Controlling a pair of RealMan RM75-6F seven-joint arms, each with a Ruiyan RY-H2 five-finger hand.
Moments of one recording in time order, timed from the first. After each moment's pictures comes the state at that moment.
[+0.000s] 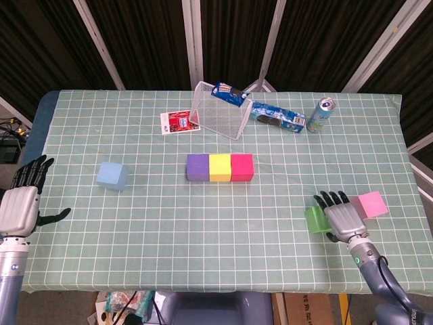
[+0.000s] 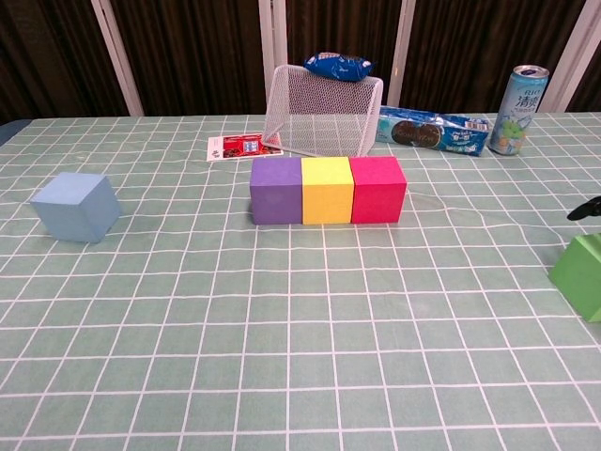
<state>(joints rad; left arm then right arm) -0.24 -1.11 -0.16 -1.89 1.24 1.42 0.21 0.54 -1.14 -0.02 -1.72 -0.98 0.95 -0.54</state>
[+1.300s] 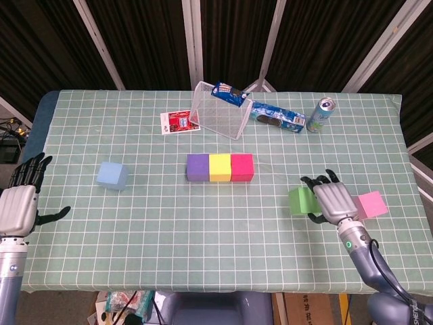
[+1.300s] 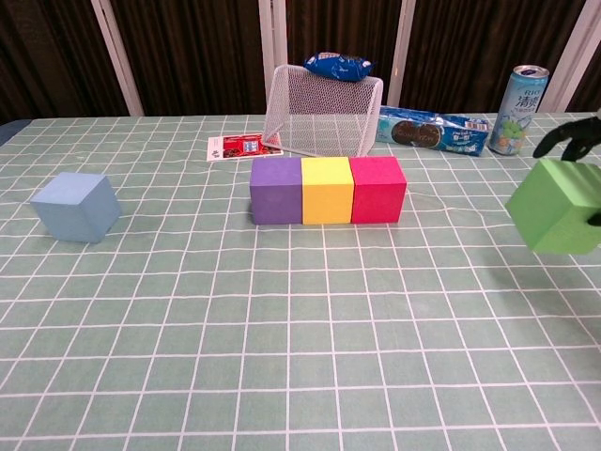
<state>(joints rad) -0.24 -1.11 -0.18 -1.91 1.26 1.44 0.21 0.63 -1.04 0.13 -1.93 -0.86 0.99 -0.53</state>
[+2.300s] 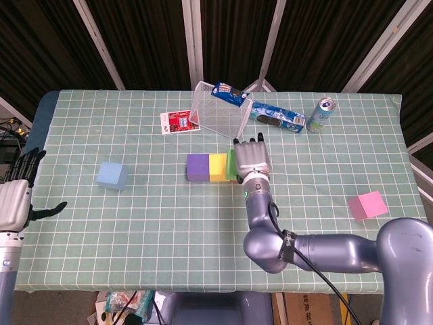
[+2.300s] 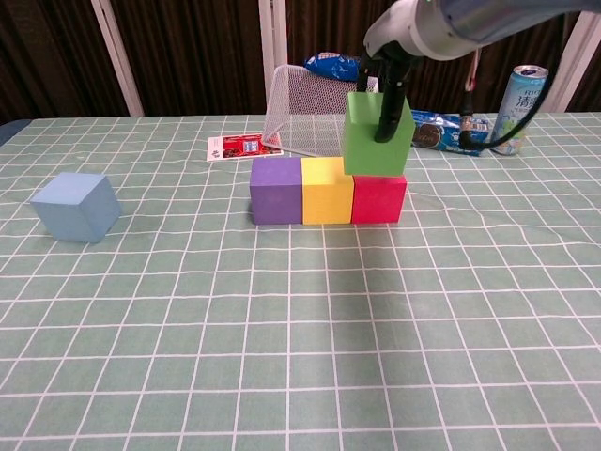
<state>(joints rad) -0.25 -1.06 -0.21 -1.93 1.21 1.41 0.14 1.37 -1.43 0.44 -1.71 0.22 1.28 -1.12</state>
